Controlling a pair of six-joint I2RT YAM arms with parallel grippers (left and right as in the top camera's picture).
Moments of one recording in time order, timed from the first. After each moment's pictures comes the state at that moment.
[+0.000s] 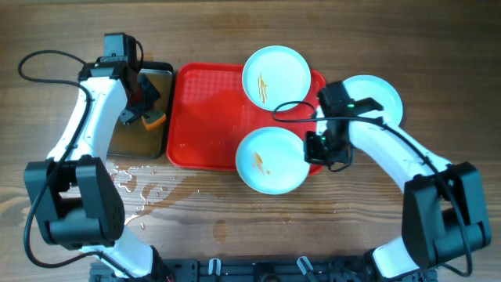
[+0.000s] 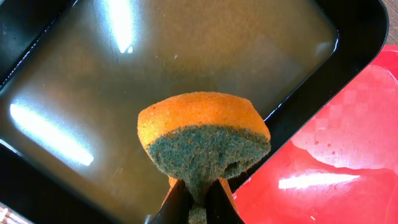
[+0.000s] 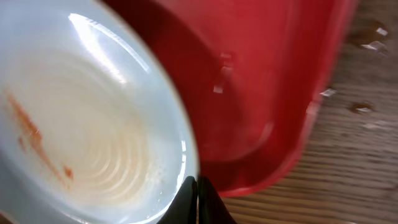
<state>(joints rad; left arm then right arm) 0.04 1.82 1.38 -0.88 -0.09 -0.61 0.33 1.71 1.05 -0.88 -0.26 0.37</state>
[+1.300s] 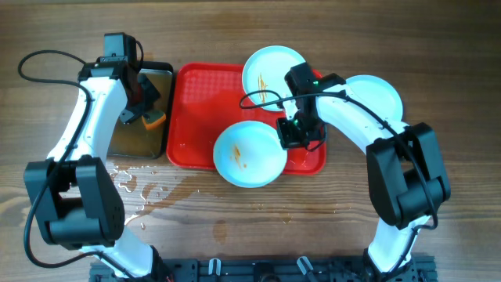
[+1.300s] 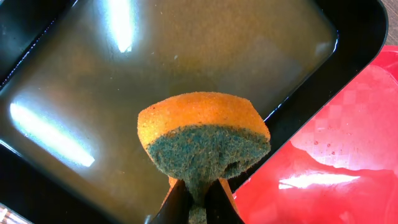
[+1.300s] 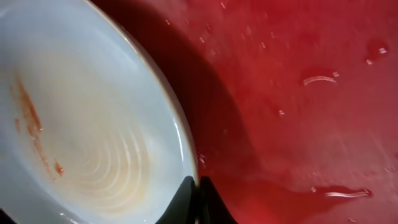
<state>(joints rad) 0.04 1.82 1.38 -0.88 -0.09 -0.61 0.41 1.98 1.33 -0.92 -0.35 0.21</state>
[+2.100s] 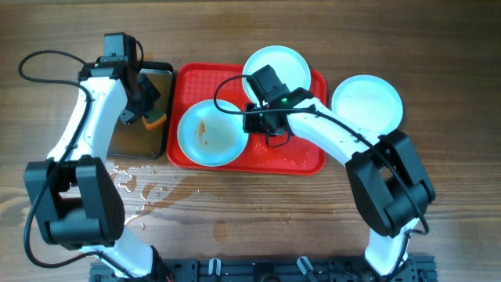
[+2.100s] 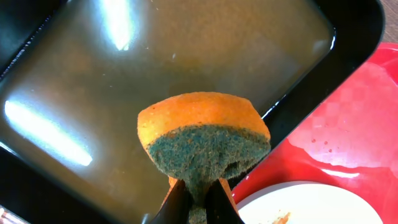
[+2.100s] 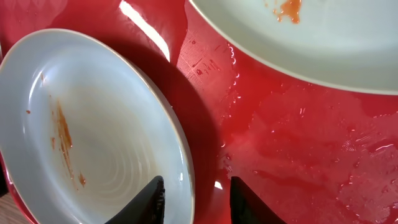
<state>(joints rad) 0.04 1.82 1.38 -0.88 -0.07 -0.61 0.59 1.98 1.33 -0.53 -0.18 0.68</state>
